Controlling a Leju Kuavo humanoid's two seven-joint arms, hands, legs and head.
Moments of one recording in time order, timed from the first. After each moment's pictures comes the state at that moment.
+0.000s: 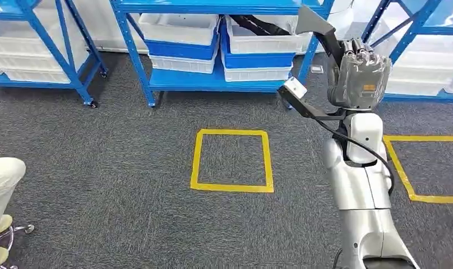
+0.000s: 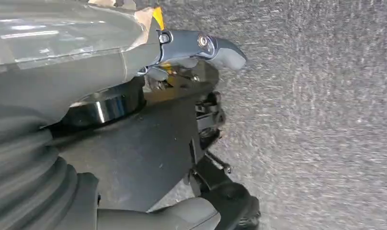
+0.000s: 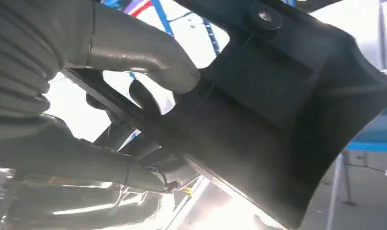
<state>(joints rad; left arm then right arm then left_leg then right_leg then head) -0.04 -0.15 -0.39 -0.18 0.53 0.21 -0.33 -0.70 0.01 0.23 -1.11 1.48 -0.70 0.00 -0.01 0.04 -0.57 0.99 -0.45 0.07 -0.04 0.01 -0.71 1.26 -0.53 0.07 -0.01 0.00</state>
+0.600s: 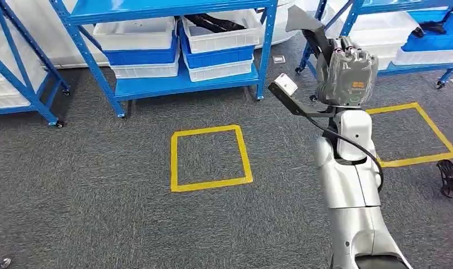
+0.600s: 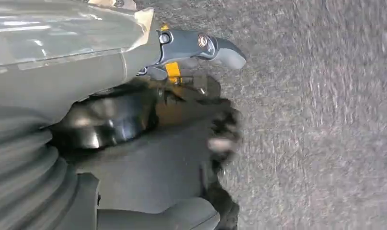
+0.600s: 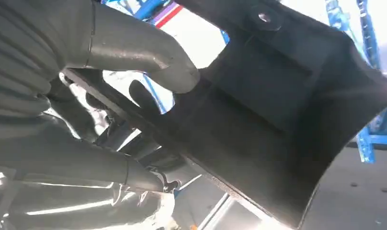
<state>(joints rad) -0.04 -0.15 -0.38 -0.18 0.55 0.29 -0.30 -0.71 0.06 0.24 -1.11 1.48 -0.66 0.00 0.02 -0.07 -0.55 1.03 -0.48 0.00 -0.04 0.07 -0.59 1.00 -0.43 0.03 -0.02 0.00</state>
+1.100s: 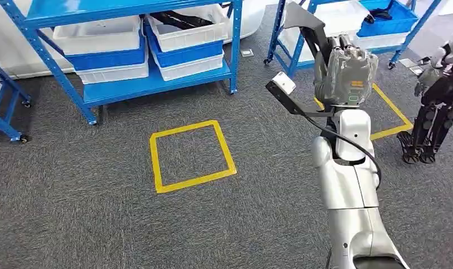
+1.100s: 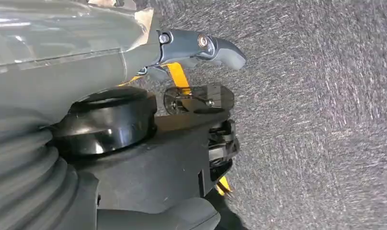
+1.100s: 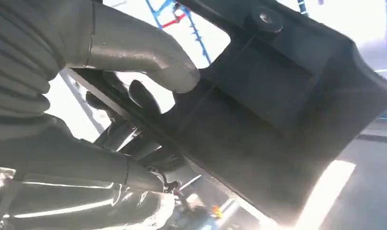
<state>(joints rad) -0.04 -0.16 -0.37 -0.17 0.57 0.33 -0.29 -0.72 0.08 0.25 -1.11 1.46 -0.65 0.00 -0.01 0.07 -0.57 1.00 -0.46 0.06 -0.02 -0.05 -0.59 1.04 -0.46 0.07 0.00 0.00</state>
